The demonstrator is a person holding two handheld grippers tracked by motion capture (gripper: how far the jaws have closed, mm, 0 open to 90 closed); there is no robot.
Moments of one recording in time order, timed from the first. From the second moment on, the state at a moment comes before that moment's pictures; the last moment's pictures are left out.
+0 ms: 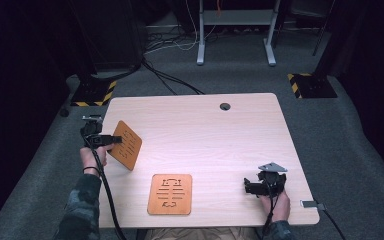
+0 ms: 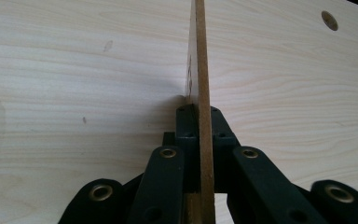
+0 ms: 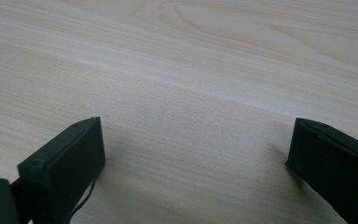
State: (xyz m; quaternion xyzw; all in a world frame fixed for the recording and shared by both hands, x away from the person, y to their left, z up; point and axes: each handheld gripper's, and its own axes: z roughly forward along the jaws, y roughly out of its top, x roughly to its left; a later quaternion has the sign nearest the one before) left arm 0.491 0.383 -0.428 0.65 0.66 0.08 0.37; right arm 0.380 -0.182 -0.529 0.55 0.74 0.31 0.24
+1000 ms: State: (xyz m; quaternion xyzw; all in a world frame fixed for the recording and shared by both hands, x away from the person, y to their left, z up) left arm 0.494 0.393 -0.438 0.68 0.67 0.14 0.26; right arm 0.380 -0.181 -0.529 0.55 0.74 0.31 0.23
